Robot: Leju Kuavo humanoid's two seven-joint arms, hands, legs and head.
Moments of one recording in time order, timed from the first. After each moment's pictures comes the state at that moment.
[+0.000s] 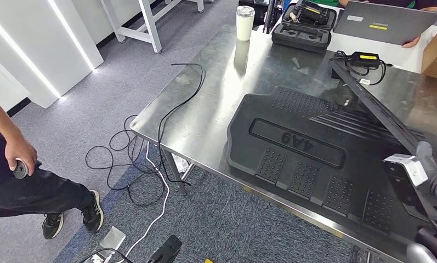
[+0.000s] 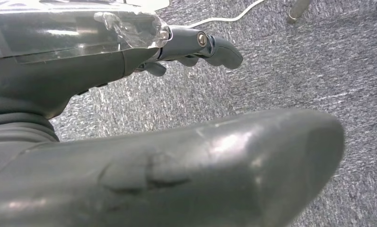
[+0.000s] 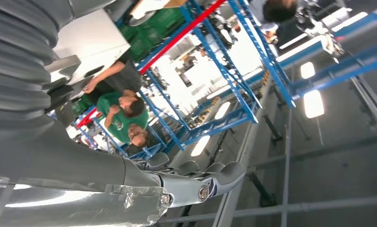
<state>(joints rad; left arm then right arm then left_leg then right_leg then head) -0.13 0.07 -1.10 -0.47 0.78 0.50 -0.41 -0.45 -0.52 0.50 -1.71 1.06 -0.69 0.55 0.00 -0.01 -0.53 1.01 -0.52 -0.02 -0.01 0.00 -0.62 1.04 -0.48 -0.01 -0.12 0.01</state>
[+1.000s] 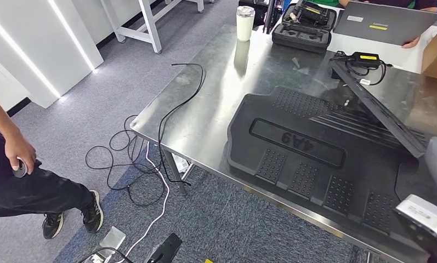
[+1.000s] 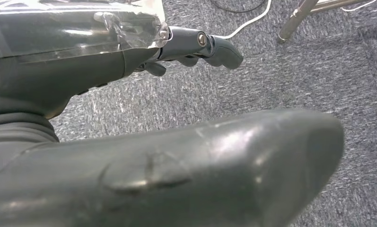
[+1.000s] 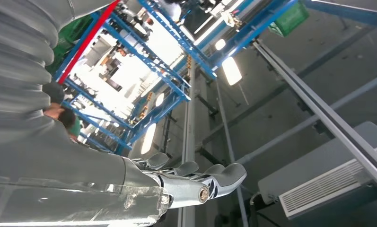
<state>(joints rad) -0.14 0.06 -1.11 -0.47 0.80 0.57 -0.45 -0.44 -0.51 0.50 -2.06 1.04 -0.69 0.41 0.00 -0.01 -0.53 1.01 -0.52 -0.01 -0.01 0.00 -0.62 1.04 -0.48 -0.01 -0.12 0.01</state>
